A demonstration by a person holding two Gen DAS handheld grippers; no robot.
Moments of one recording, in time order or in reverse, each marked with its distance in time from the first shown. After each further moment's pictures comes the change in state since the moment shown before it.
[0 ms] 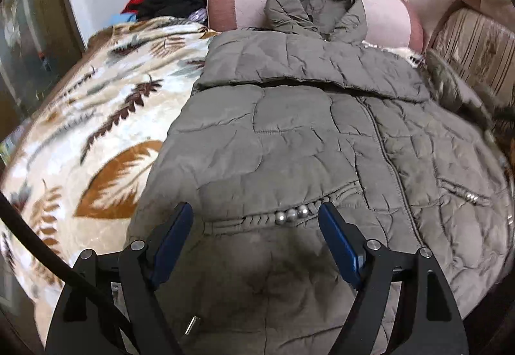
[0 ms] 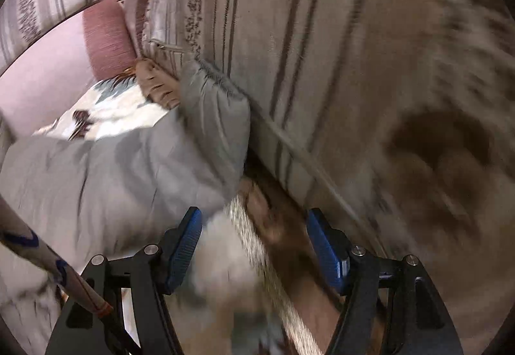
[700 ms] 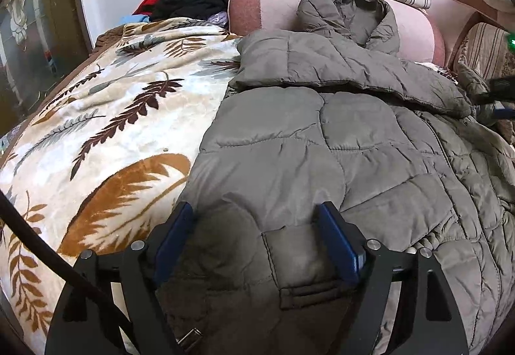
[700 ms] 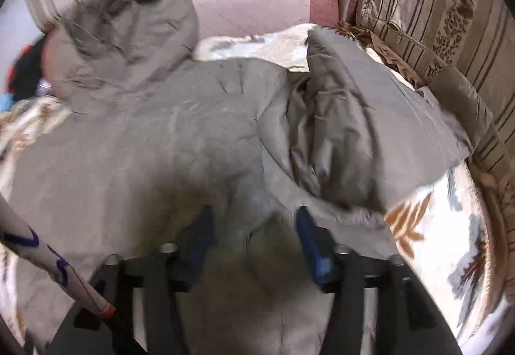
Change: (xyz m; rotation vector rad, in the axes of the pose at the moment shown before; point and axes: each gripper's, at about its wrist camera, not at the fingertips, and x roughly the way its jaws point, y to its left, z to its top) left arm 0.067 0.062 0.001 -0.050 -0.094 -0.006; right arm -0.128 0.252 -0.126 -0.284 0.072 0.326
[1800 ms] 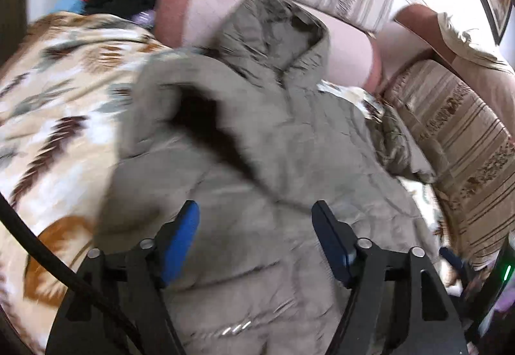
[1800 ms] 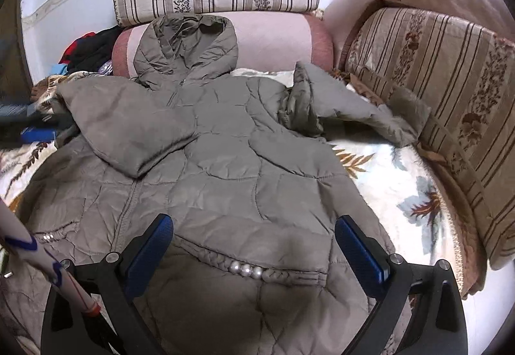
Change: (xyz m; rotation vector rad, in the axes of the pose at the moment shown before) left arm -0.033 -0.038 0.097 -0.081 0.077 -0.337; right arm -0.105 -0.014 -0.140 -0.154 -0.199 0.036
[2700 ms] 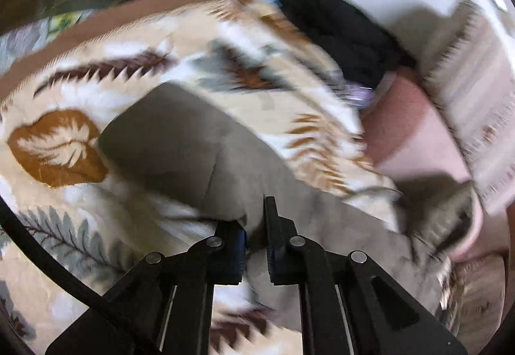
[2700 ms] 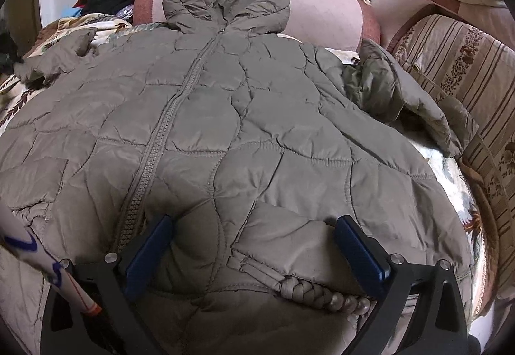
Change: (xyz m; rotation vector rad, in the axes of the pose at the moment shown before) left arm 0.015 0.308 0.169 -0.551 -0.063 0.214; right arm 0.078 0.071 -0.019 -0.182 0.080 -0.030
